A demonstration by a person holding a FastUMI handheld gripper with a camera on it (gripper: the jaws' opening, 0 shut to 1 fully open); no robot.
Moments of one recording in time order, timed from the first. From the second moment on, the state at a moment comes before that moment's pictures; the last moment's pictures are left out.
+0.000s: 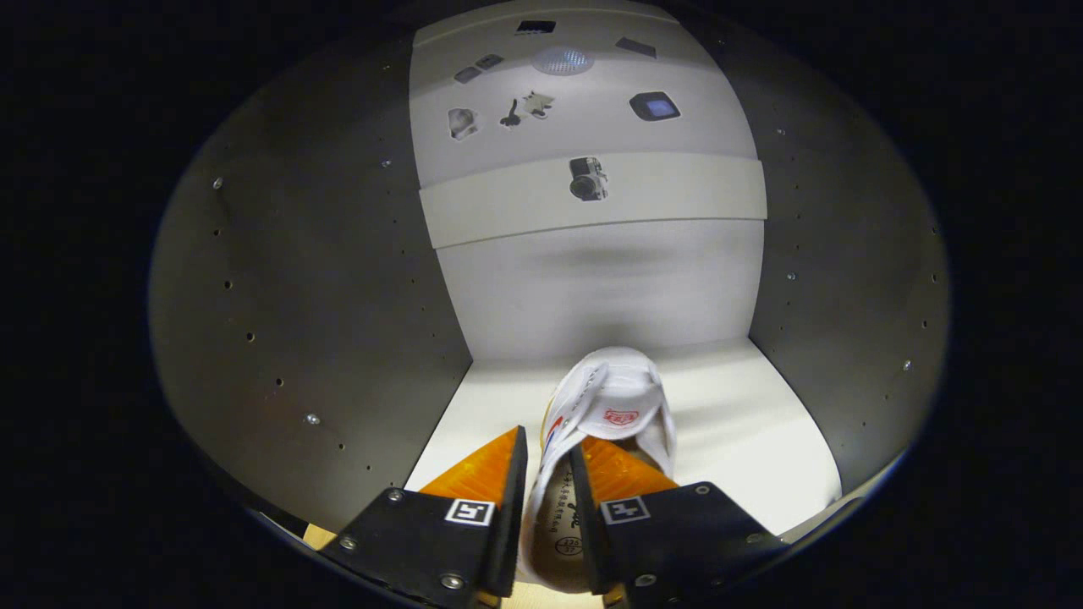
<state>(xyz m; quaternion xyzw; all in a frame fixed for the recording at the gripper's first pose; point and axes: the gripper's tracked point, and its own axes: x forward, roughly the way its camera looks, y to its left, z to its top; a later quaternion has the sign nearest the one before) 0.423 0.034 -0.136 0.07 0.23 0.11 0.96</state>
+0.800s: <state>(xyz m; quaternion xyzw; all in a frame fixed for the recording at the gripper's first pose) 0.313 0.006 -0.055 0.04 0.14 0.08 0.99</state>
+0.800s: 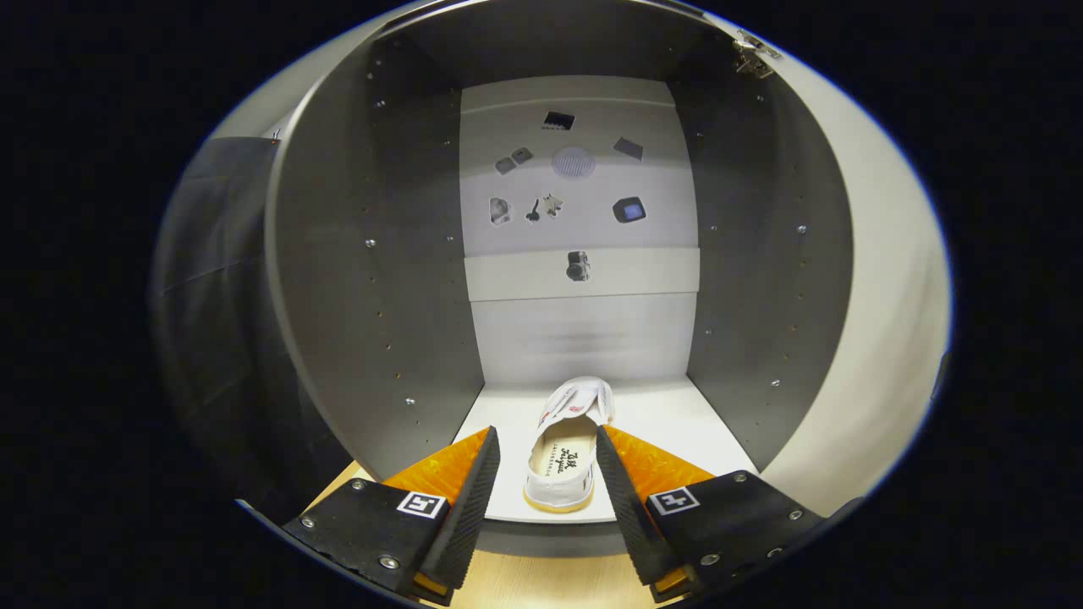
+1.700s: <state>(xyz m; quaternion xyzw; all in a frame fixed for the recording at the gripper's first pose) 0.093 -0.036 0.052 0.04 0.03 0.07 1.00</state>
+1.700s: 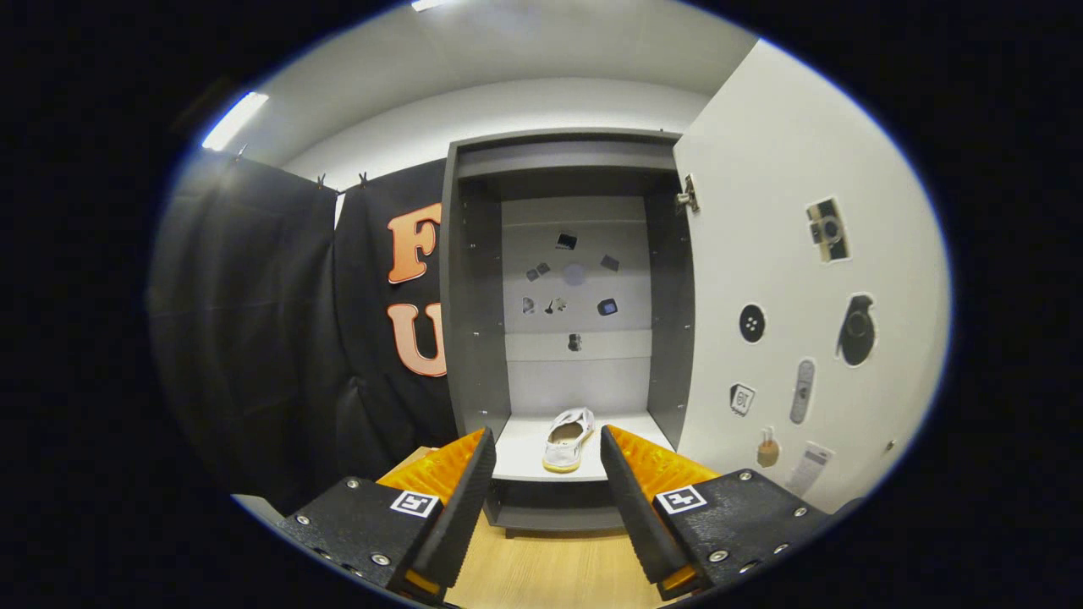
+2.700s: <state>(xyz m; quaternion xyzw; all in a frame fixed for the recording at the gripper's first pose) -0.074 -0.146 0.075 0.03 0.00 -0.06 1.00</state>
